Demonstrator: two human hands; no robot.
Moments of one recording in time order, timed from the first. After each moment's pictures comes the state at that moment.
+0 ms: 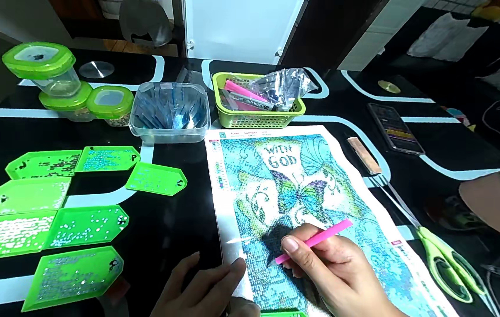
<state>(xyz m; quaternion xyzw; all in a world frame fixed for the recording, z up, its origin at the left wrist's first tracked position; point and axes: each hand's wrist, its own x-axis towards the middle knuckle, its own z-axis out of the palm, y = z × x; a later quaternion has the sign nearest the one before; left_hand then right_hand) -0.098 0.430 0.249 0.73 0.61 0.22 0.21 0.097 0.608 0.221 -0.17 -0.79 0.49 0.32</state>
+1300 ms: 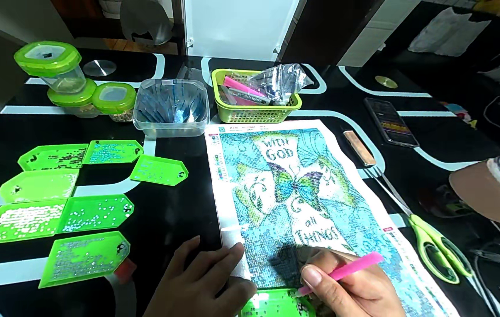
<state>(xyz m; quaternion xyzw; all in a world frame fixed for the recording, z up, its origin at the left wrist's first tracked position) -0.096 0.429 0.245 0.74 0.61 0.22 0.17 0.129 0.583 0.233 -0.14 -0.83 0.44 0.31</state>
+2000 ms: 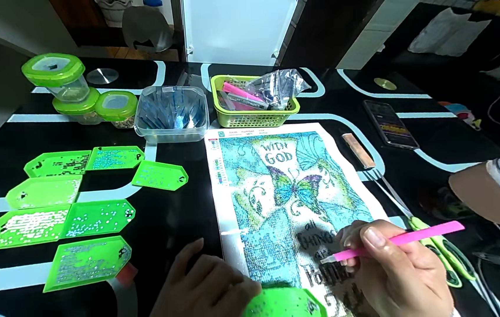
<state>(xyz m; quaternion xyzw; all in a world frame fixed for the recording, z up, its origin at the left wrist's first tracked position) -0.089 0.430 0.247 0.73 0.61 0.28 0.14 0.131 0.602 0.243 -0.21 -0.68 0.52 0.47</state>
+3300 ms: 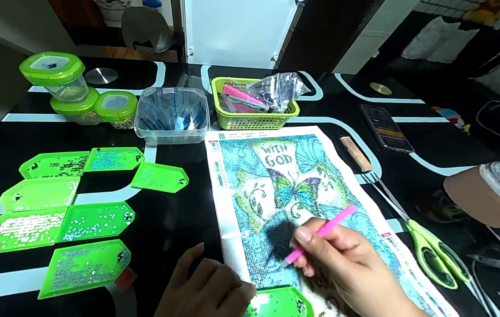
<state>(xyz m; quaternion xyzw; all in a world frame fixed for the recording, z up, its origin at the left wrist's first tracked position) -0.091 0.432 0.244 0.73 0.62 0.25 0.13 0.107 0.599 0.241 -0.24 -0.68 0.62 0.31</state>
